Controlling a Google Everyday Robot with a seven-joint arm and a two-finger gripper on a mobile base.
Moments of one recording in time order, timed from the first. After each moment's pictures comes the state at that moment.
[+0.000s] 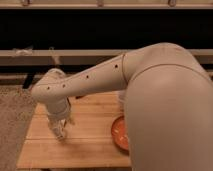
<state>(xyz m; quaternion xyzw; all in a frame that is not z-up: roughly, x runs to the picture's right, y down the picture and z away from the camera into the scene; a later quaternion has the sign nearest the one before) -0.207 0.168 0.664 -0.31 0.19 0.58 0.73</state>
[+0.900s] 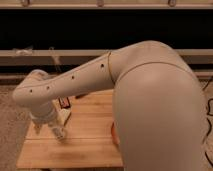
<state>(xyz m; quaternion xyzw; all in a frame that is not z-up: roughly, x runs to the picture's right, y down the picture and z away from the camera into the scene) -0.256 0.170 0.647 -0.32 0.16 0.54 0.76</state>
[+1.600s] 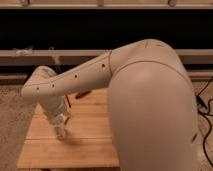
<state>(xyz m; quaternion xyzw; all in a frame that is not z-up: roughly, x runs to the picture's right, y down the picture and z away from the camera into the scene) -0.204 0.136 0.688 -0.25 0.18 0.56 0.77</state>
